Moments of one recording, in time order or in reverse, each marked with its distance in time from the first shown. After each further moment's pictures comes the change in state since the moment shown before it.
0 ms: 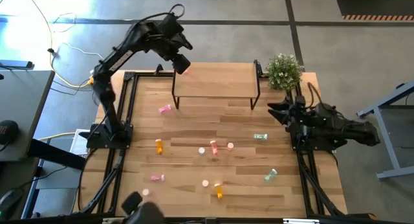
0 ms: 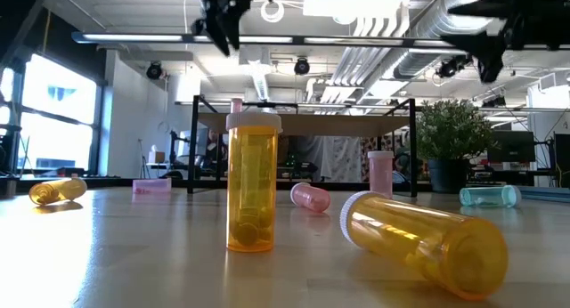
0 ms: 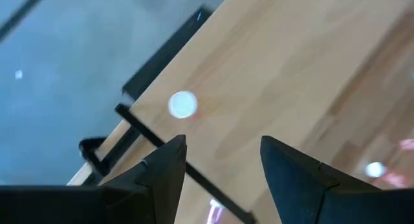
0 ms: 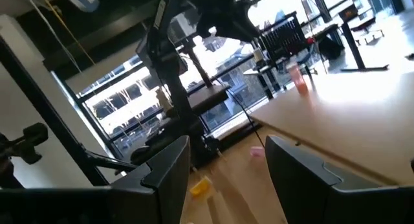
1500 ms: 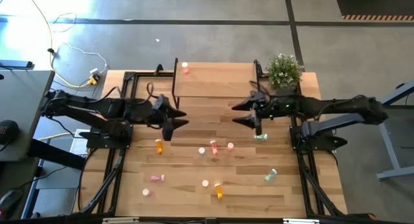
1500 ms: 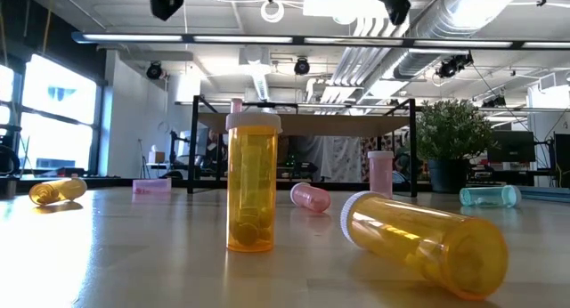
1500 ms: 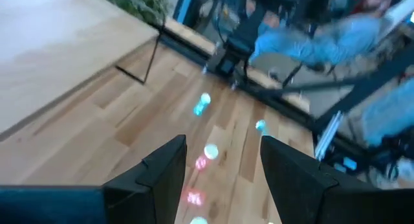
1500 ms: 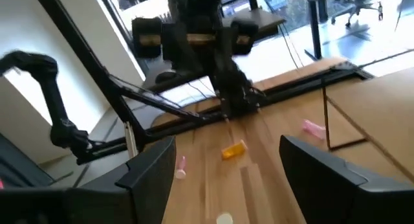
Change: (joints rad) left arm -0.781 -0.798 -1.306 1.191 -0.246 -0.539; right arm 0.075 0.959 0.604 0.049 -0.225 -0.147
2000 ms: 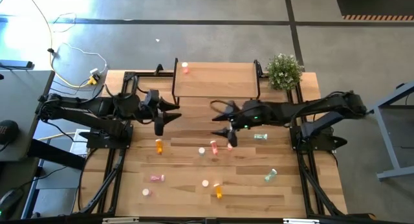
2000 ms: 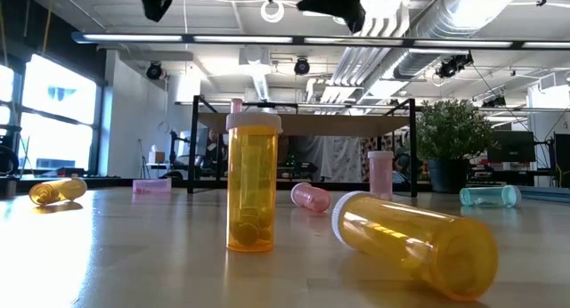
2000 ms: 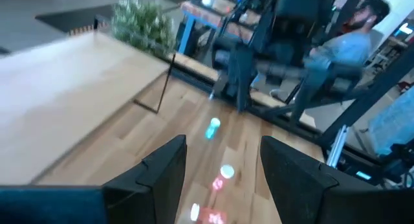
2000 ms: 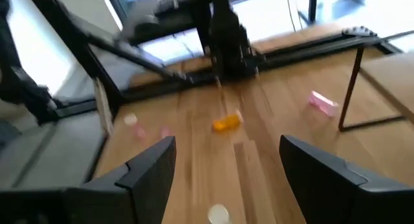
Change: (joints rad) left arm 0.065 -0.153 -0.094 0.059 0.023 0.148; right arm 0.115 0.376 0.245 -0.078 0.105 -0.071
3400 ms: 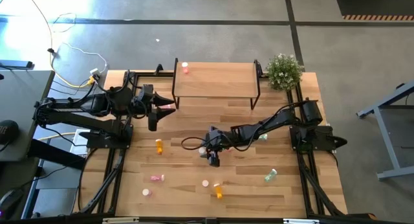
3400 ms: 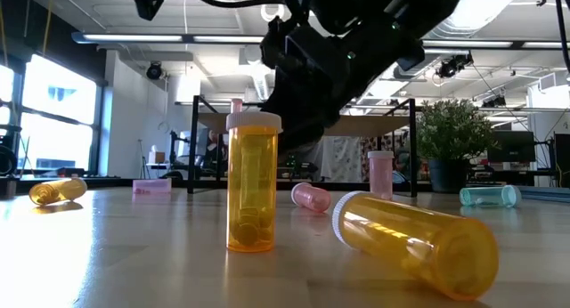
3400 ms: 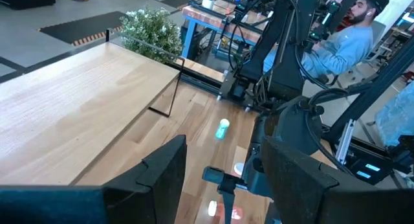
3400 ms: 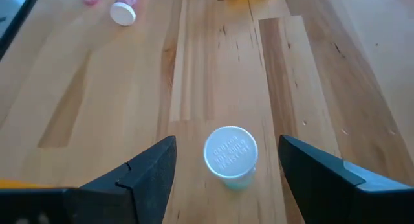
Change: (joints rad) left arm 0.091 -0.084 0.001 -0.081 0.088 0.077; right arm 0.071 0.537 0.038 0.172 -0.022 -0.061
